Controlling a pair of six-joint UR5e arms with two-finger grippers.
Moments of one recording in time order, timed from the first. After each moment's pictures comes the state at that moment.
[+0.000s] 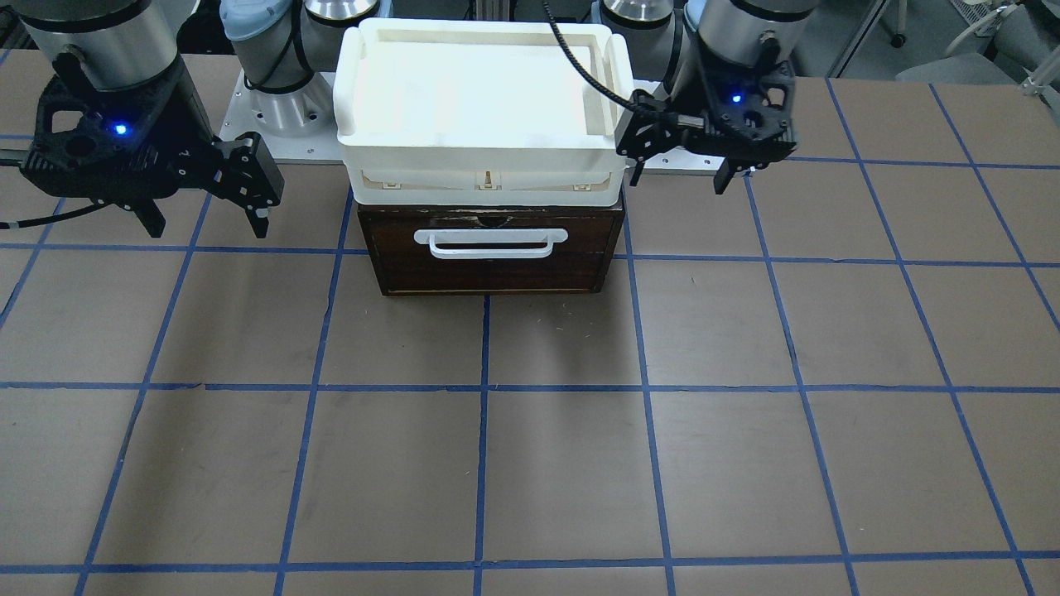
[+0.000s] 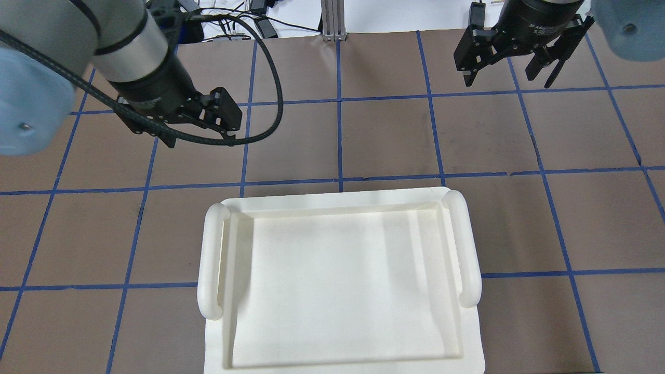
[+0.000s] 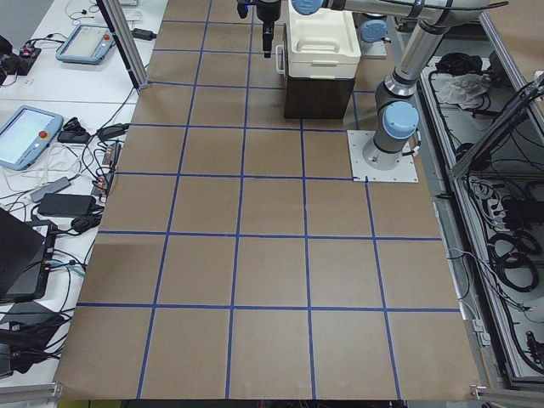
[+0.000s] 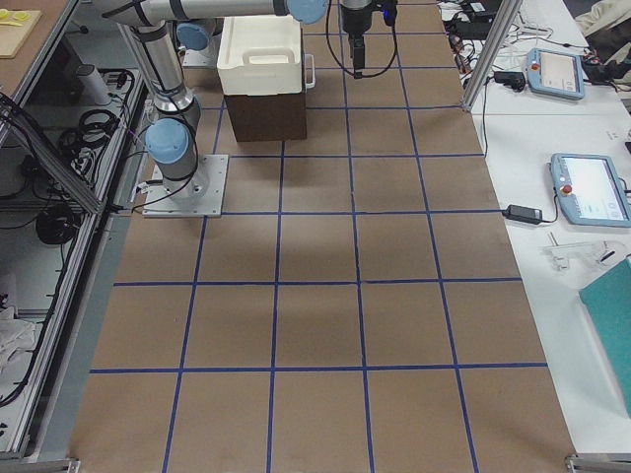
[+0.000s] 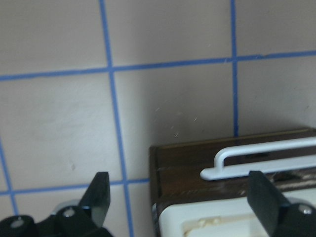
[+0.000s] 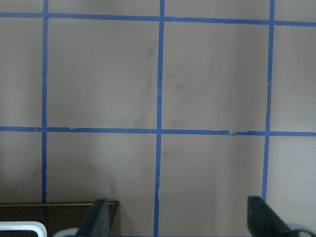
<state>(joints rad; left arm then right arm) -1.61 -1.52 -1.55 -1.64 1.52 0.00 1.57 -1.53 1.47 -1.62 -1.60 -0.04</state>
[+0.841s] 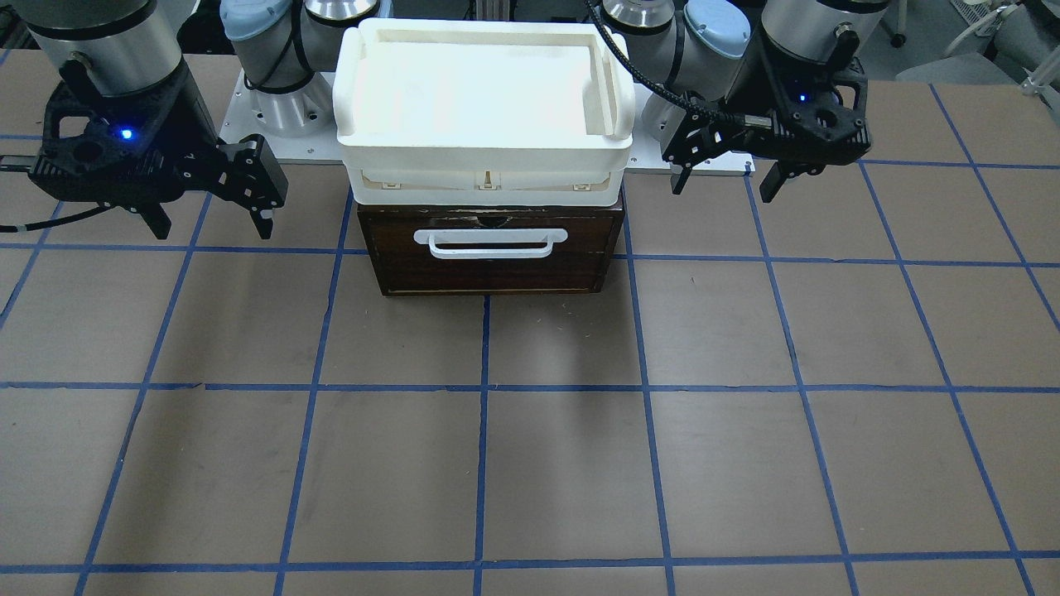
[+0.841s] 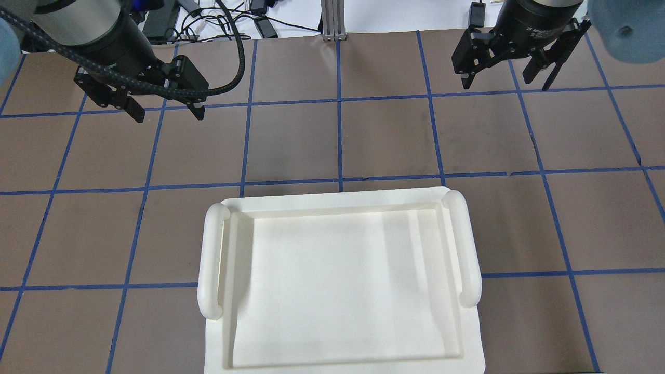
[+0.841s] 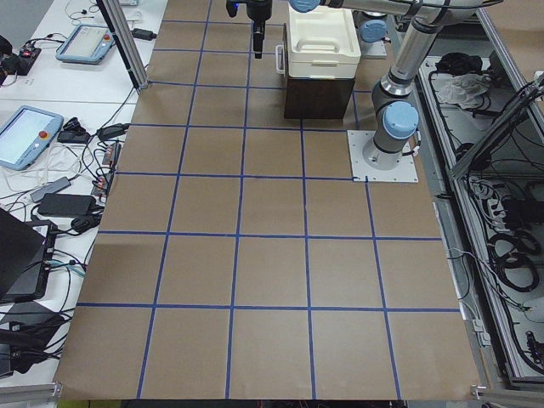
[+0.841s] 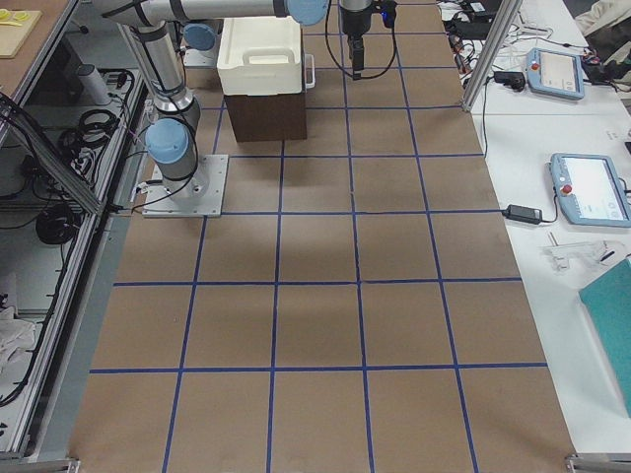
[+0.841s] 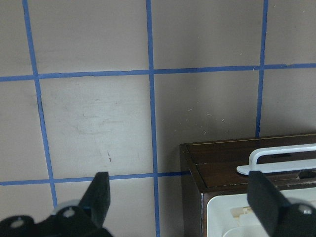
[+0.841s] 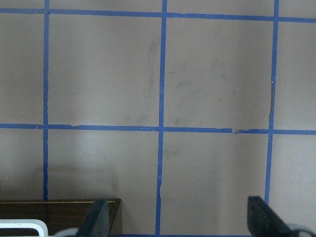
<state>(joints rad) -1.56 -1.55 -1.50 -1.63 1.53 0.05 1.57 -1.53 1.48 -1.62 -1.59 -0.04</state>
